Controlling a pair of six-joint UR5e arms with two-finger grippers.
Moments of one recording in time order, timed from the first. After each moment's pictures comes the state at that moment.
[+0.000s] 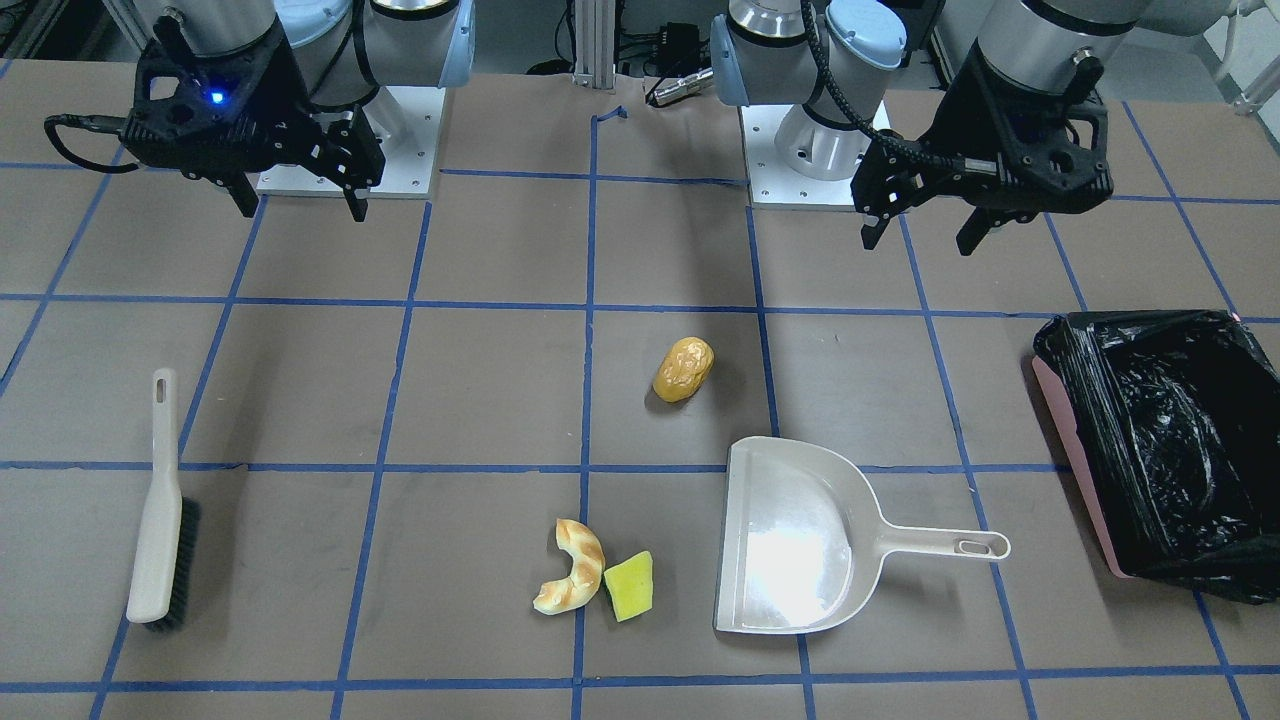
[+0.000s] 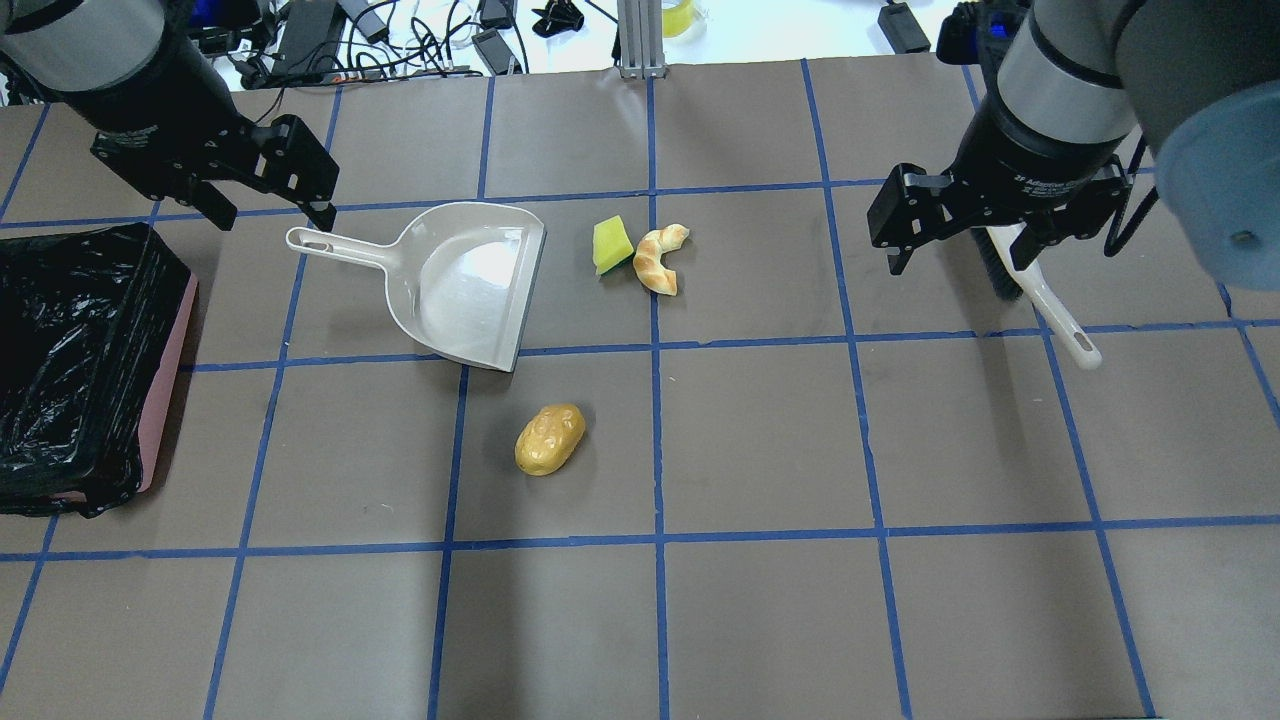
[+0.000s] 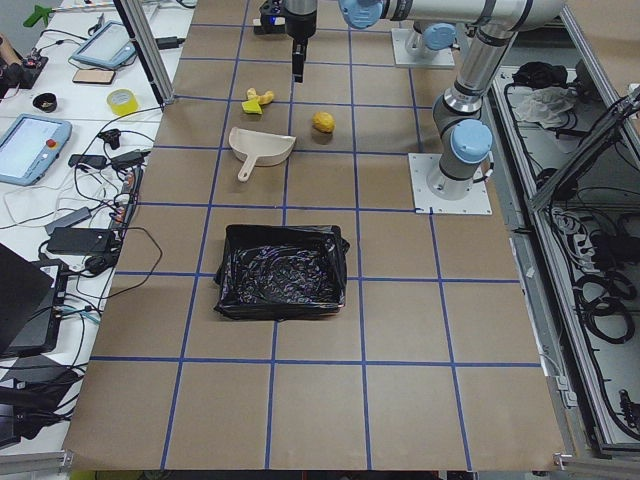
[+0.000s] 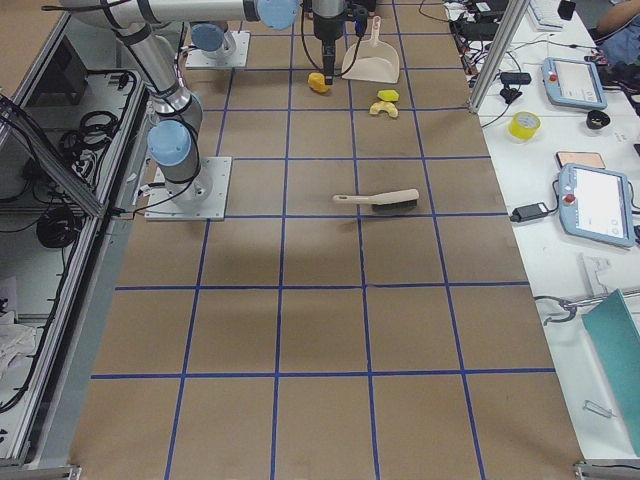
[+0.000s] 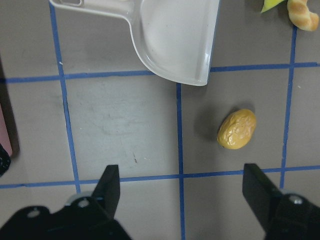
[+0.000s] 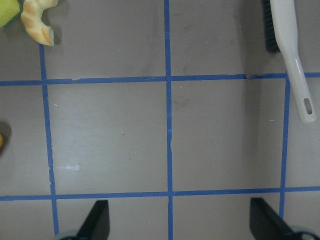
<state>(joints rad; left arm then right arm) -1.45 -1.56 -1.53 -1.59 1.53 0.28 1.58 -1.68 1.67 -1.59 -1.58 0.03</state>
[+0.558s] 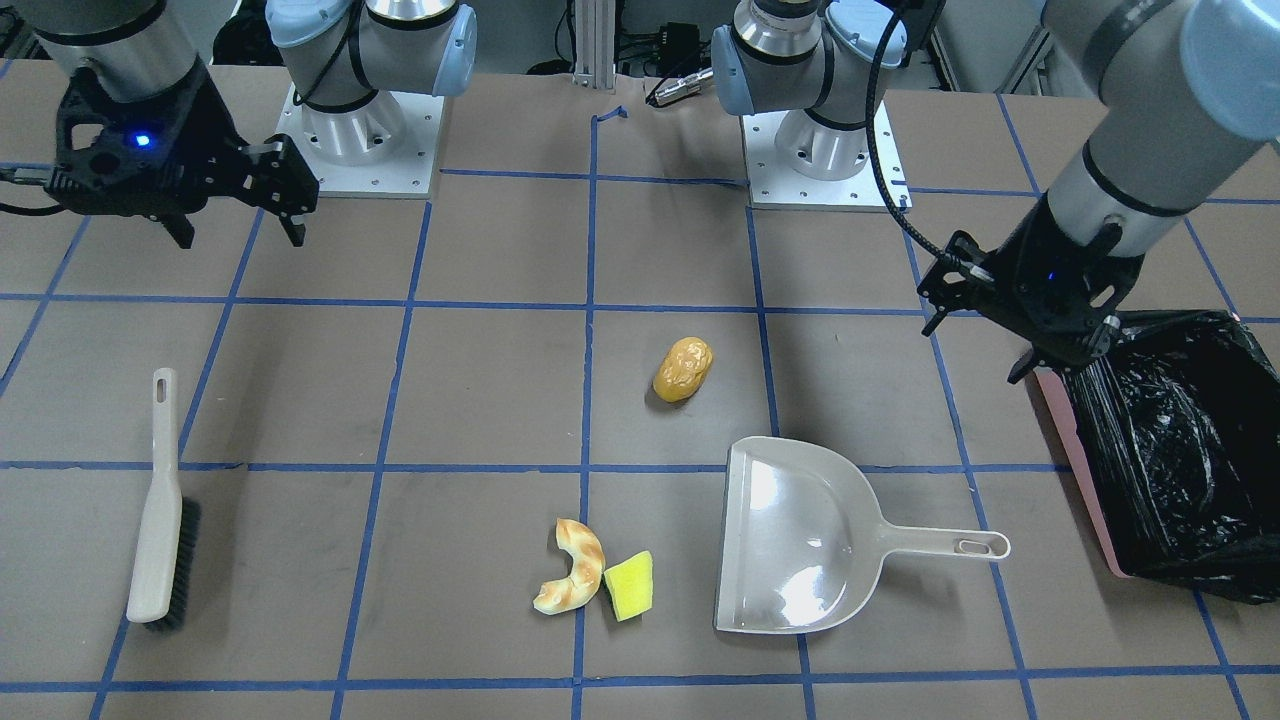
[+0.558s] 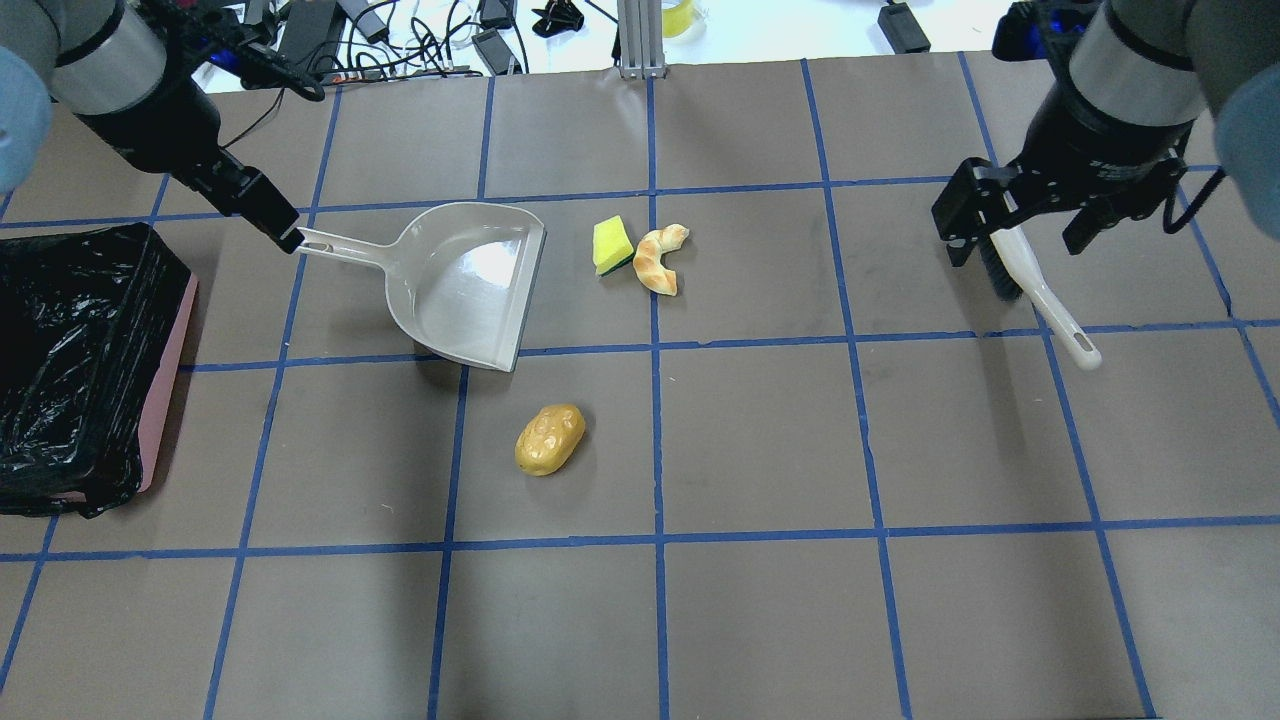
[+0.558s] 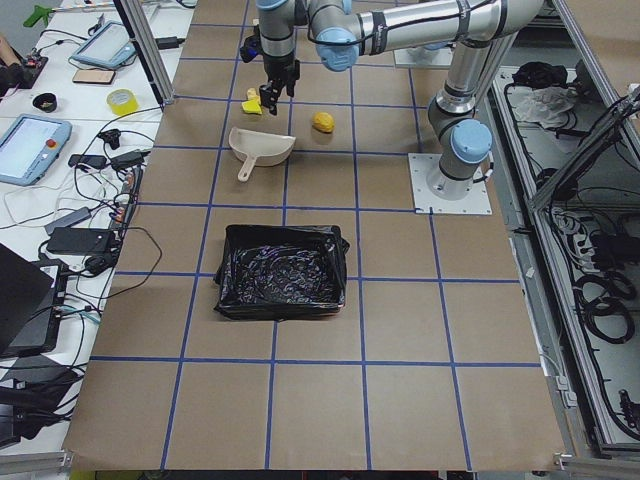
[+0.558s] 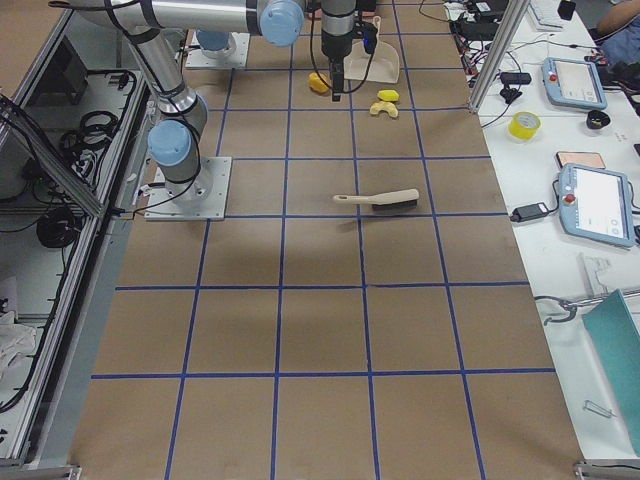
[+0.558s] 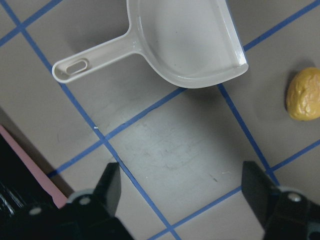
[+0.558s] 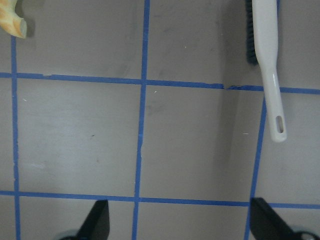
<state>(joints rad) -1.36 -1.70 -1.58 -1.44 1.54 0.89 1.43 -1.64 1.67 -1.61 -1.59 -0.23</state>
